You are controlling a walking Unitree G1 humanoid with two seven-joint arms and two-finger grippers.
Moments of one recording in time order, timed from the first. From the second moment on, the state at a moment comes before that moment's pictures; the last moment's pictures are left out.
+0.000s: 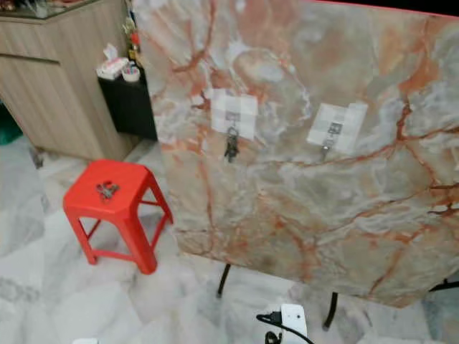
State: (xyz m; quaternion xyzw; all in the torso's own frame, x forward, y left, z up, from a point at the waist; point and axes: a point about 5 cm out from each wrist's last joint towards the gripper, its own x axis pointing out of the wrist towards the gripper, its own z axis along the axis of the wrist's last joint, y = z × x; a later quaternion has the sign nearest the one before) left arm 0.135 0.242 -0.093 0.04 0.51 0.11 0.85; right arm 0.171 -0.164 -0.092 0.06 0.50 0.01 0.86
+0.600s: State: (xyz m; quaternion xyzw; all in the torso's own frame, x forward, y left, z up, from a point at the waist) left arm 0.141 0.227 -0.095 0.03 0.50 0.09 0.86; right arm 0.162 -0.178 -0.095 0.05 0.51 -0.01 0.86
